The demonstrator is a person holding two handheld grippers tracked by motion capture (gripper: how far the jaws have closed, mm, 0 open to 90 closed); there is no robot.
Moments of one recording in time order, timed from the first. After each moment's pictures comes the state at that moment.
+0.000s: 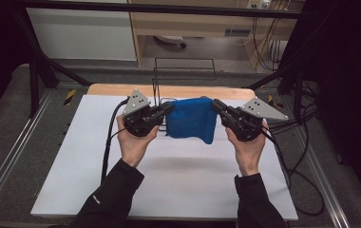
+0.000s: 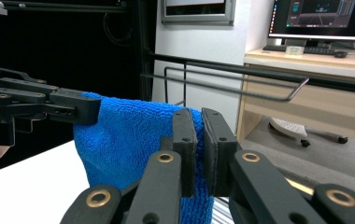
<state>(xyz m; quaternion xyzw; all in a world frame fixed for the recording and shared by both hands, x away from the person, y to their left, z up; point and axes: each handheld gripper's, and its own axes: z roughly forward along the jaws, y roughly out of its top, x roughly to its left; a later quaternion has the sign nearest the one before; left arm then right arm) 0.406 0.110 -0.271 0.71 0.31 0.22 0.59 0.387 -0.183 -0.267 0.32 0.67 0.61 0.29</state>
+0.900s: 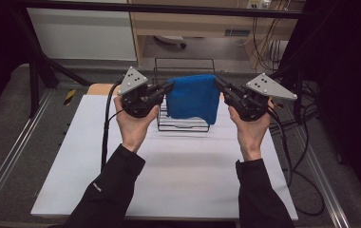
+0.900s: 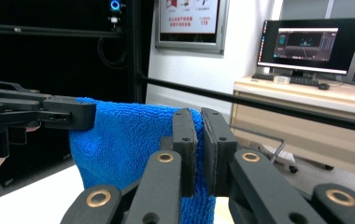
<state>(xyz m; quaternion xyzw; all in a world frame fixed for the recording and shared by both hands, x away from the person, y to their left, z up) 0.421 0.110 -0.225 0.68 0.30 0.25 0.62 0.404 -0.181 -0.217 0.30 0.64 0.62 0.33</state>
